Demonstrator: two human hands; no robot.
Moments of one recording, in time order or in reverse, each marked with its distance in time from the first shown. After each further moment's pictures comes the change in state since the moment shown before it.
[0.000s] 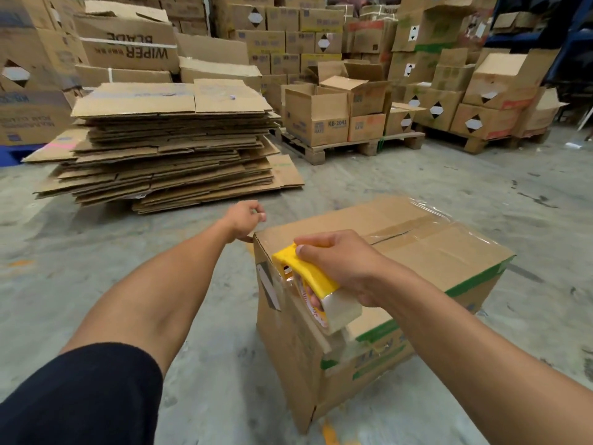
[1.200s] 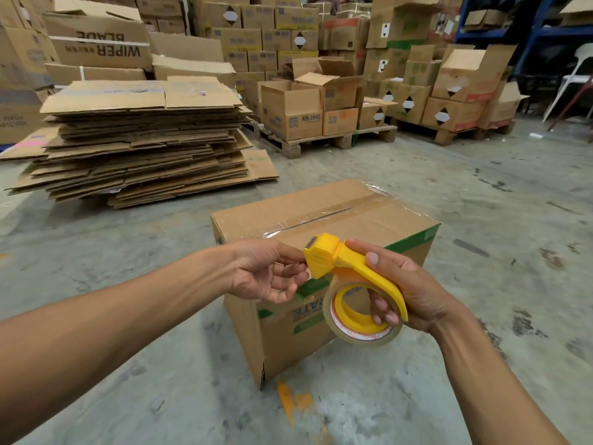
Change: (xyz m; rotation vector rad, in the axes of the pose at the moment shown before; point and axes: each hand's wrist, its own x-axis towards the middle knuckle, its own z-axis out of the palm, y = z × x) left_hand -0.220 0.125 0.088 -0.712 -0.602 -0.569; right_hand -0.117 0.084 -0.149 0.291 -0.226 -0.200
